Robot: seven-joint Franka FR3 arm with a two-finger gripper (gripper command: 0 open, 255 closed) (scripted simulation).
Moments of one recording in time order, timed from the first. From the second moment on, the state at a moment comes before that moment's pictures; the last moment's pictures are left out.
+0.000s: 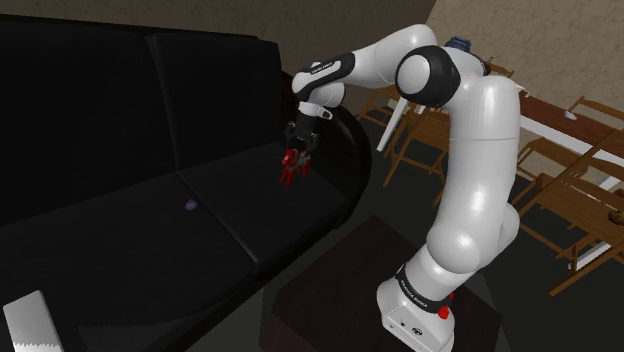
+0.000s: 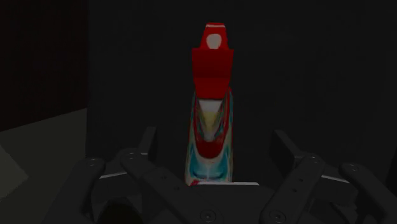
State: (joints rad) arm -0.20 0.56 -0.06 -1.72 0.22 2.10 1.05
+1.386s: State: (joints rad) arm -0.21 0.64 -0.06 -1.70 0.23 2.16 1.06
